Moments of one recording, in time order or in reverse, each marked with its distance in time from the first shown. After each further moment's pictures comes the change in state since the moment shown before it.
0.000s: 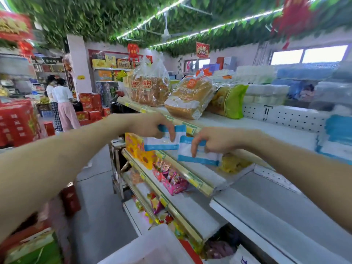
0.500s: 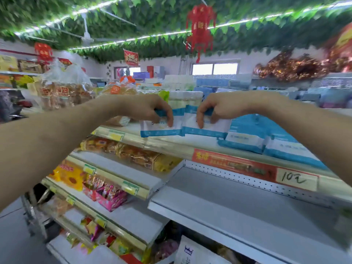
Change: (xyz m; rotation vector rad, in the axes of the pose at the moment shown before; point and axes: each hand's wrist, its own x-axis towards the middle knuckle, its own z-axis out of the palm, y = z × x) left_hand 0.115 0.160 -0.034 -0.094 0.059 0.376; right_hand -0.204 0.062 -0.092 -0.014 0.190 0.385
